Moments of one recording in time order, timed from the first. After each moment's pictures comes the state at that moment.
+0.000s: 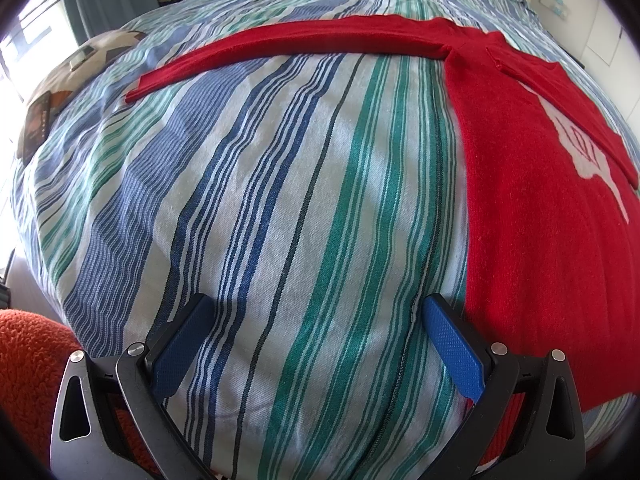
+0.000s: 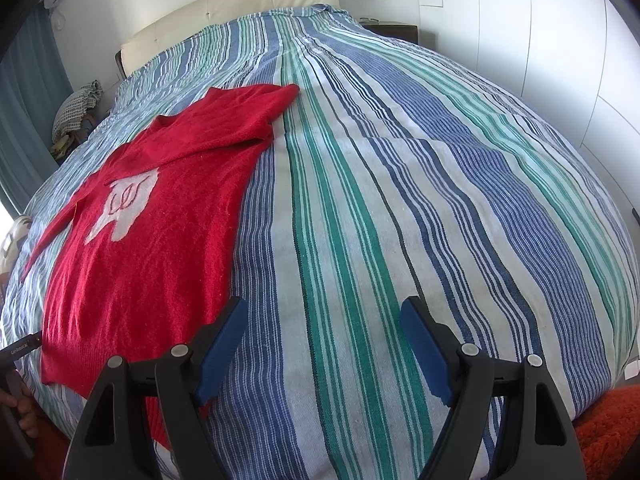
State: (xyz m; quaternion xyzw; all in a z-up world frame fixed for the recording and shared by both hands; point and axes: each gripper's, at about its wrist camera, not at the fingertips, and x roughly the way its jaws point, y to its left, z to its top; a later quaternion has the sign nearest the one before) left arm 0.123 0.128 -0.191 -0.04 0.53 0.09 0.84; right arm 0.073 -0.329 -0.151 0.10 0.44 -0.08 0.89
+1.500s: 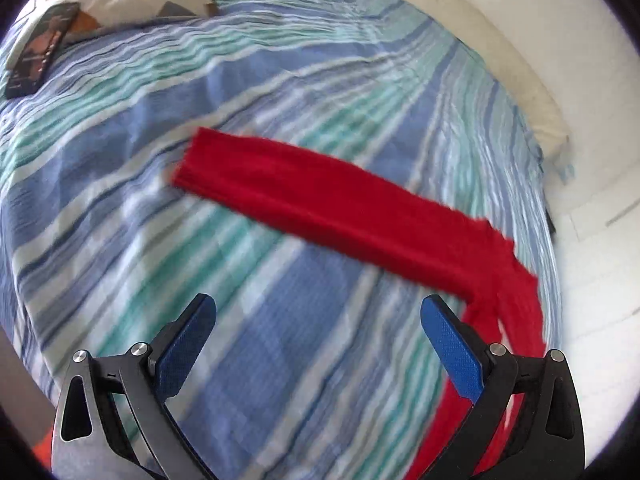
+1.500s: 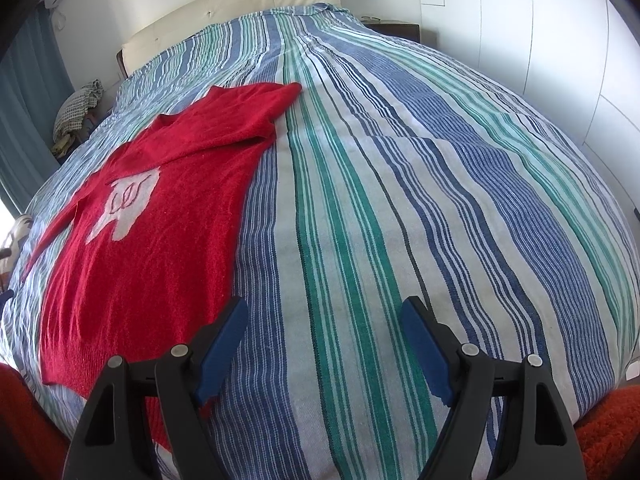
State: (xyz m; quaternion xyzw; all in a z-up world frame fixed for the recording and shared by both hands) left arm 0.225 0.318 -0.140 -0.33 0.45 0.09 0.82; right arm 0.073 -0.327 -0.154 0.10 0.44 -0.08 0.89
